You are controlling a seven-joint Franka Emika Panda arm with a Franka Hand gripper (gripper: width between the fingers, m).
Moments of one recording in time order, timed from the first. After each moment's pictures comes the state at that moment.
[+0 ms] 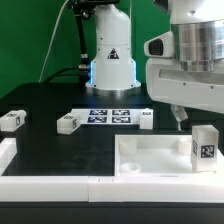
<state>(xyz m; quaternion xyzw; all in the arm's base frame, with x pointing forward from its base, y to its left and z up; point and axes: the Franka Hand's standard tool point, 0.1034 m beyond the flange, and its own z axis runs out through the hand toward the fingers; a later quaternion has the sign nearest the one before) 0.634 0.120 0.082 -0.94 0.34 0.02 0.06</state>
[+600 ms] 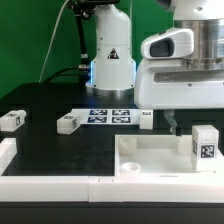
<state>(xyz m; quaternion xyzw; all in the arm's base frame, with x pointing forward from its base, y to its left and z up) 0.636 0.116 0.085 -1.00 0.04 0.00 0.04</state>
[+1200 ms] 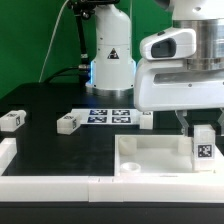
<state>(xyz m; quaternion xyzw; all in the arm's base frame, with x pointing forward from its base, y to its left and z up) 0.637 0.115 0.085 -1.00 0.05 0.00 0.04</state>
